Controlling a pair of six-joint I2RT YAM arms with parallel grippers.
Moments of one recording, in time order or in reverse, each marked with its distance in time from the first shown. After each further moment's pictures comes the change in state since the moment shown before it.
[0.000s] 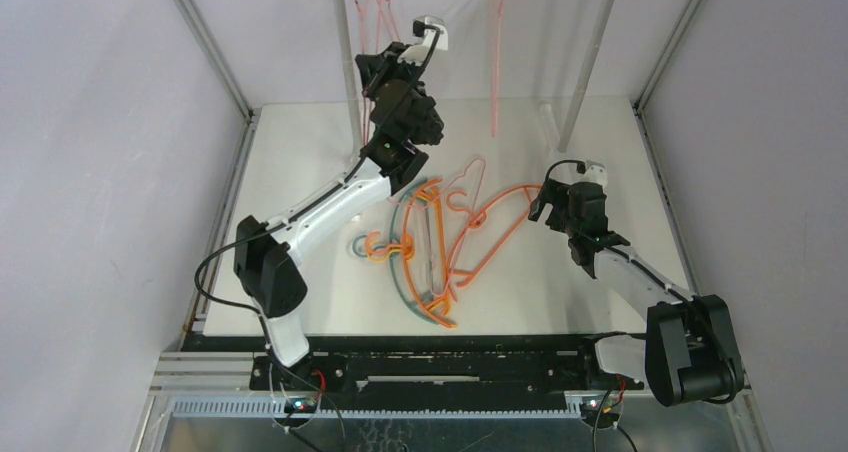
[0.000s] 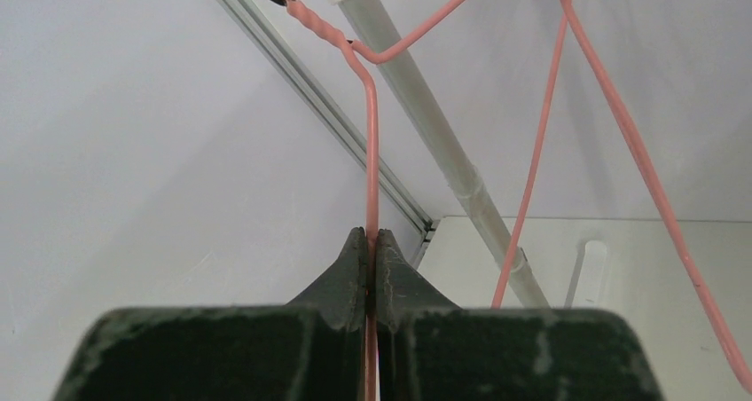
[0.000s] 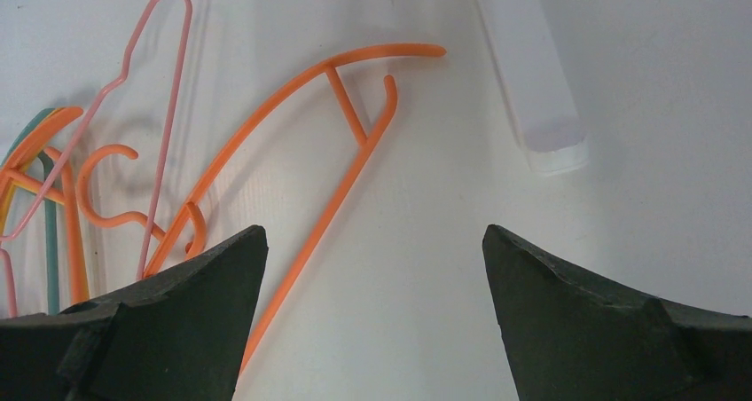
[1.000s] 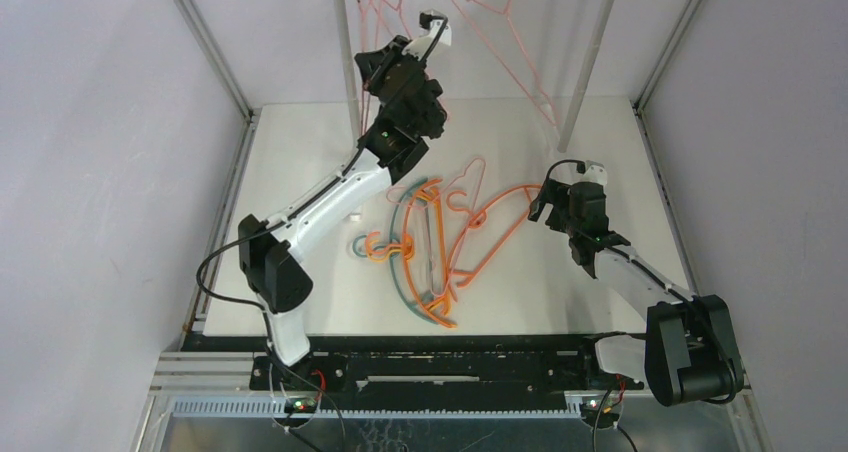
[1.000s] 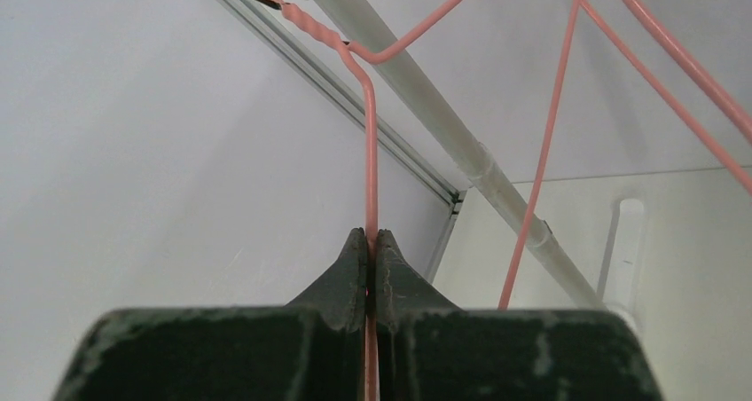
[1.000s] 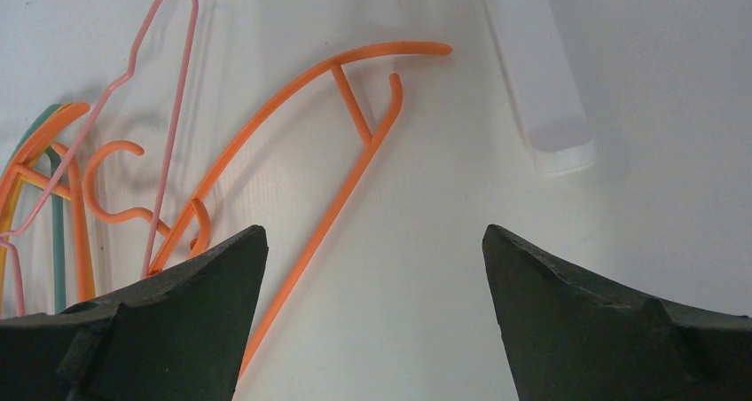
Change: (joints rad) left arm 0.010 0.048 0.149 -0.276 -0.039 -0.040; right arm -0.005 0.000 0.000 0.000 -0.022 0.000
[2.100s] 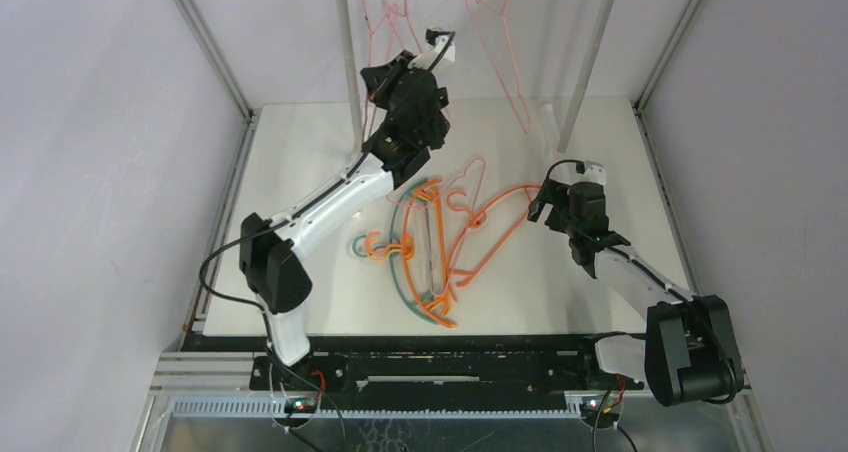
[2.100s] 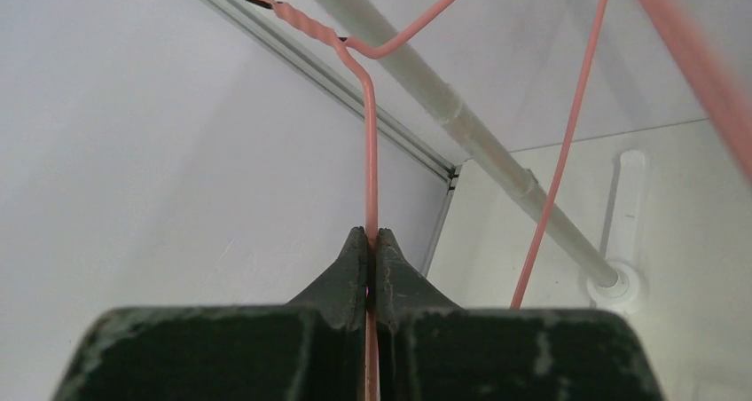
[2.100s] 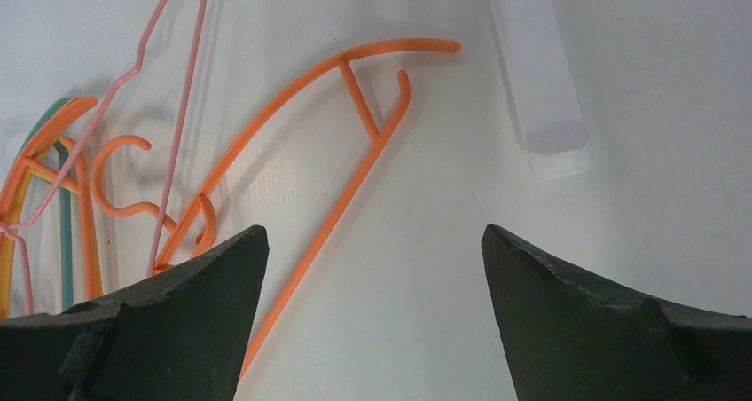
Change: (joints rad) left arm 0.001 0.029 -0.025 -0.128 -0.006 -0.092; right arm -0.001 0.000 0.000 0.000 -0.018 0.000
